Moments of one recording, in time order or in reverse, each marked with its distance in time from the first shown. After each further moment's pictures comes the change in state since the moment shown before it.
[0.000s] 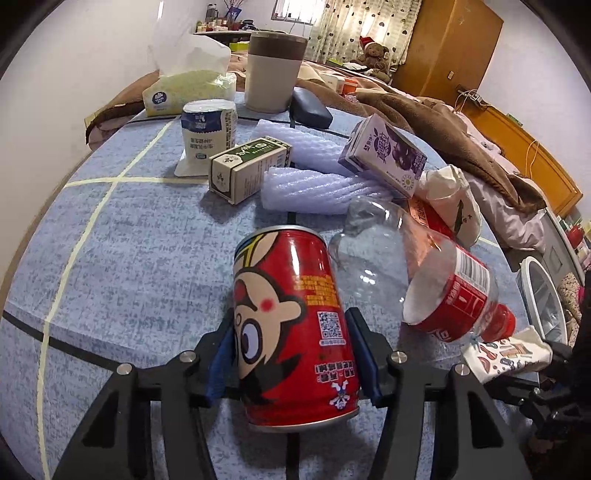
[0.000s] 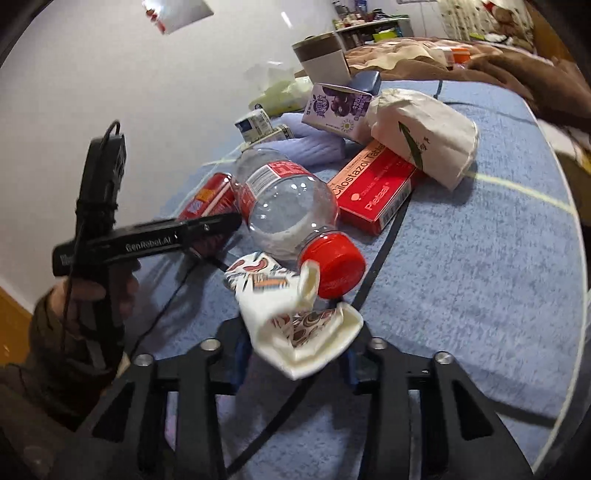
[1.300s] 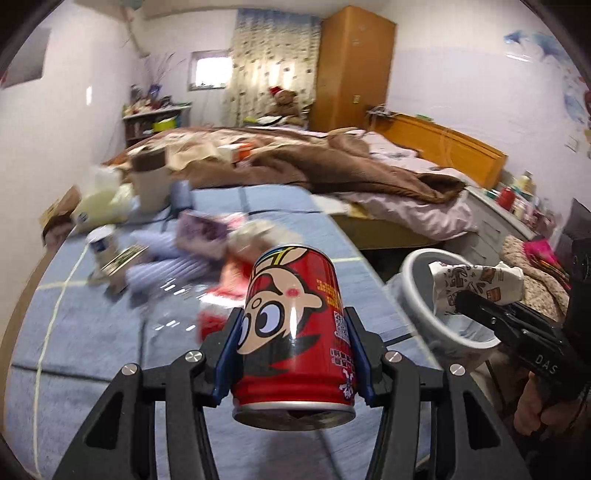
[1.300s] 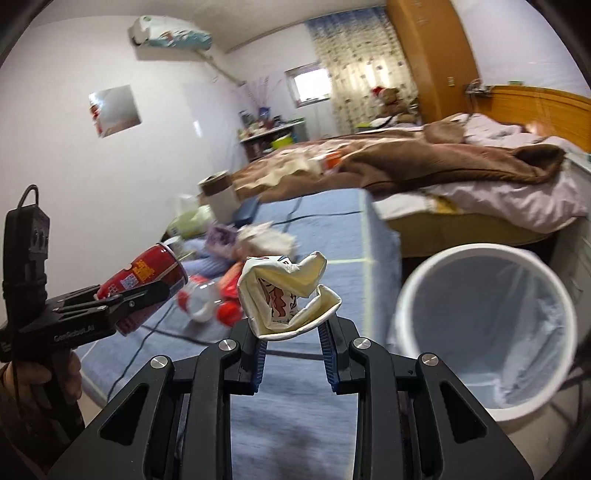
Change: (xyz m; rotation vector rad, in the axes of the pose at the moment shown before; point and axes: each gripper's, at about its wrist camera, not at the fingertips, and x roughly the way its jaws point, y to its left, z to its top) left arm -0.093 -0.154 -0.018 0.277 -0.239 -0.156; right arm -0.148 -0.013 -0.044 0.117 -0.461 -0.435
